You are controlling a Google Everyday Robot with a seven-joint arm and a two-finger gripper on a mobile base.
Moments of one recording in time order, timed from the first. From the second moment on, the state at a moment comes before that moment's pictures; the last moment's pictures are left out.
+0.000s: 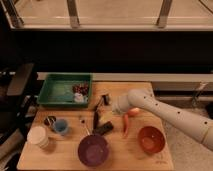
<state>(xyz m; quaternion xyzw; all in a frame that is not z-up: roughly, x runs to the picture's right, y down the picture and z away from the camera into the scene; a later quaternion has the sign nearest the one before) 0.014 0.131 0.835 -0.29 -0.23 0.32 0.87</state>
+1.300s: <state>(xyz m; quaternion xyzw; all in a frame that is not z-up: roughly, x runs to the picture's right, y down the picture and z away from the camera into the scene) -0.051 0.155 0.853 -0.31 -0.23 0.40 0.83</state>
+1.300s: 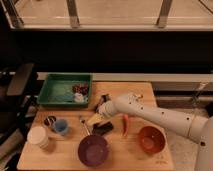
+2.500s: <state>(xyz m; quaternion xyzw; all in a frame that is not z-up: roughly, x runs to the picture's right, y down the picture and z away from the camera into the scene) -0.052 0.167 0.877 -0.32 -0.20 0.43 0.82</state>
